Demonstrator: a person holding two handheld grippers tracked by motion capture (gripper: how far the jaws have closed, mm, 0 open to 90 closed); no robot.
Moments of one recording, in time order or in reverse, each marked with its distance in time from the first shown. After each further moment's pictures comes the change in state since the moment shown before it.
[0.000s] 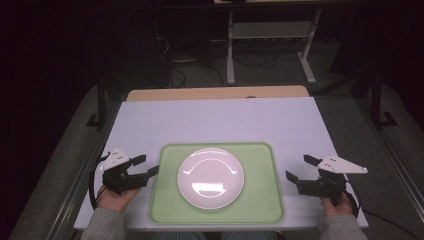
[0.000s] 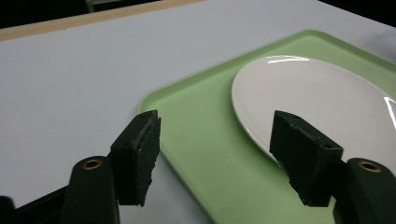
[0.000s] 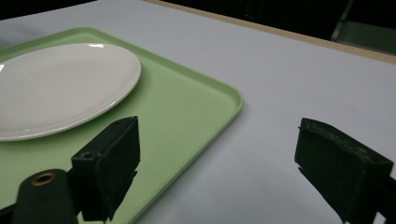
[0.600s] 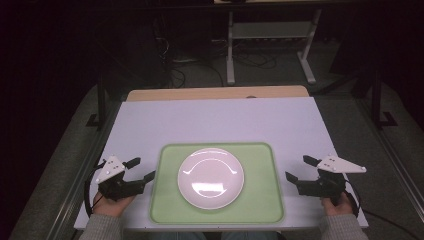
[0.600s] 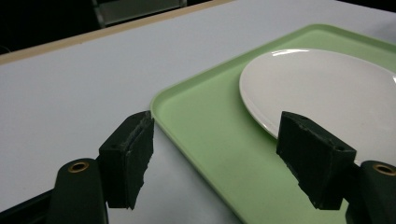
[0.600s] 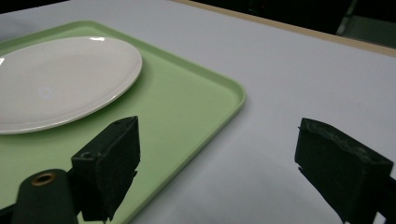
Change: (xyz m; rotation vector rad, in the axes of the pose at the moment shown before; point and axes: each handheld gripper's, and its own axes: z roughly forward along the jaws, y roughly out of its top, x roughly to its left) left arm -0.002 -0.017 -0.007 -0.039 0.026 0.073; right arm -0.002 -0.002 0.002 0.020 0.013 -0.006
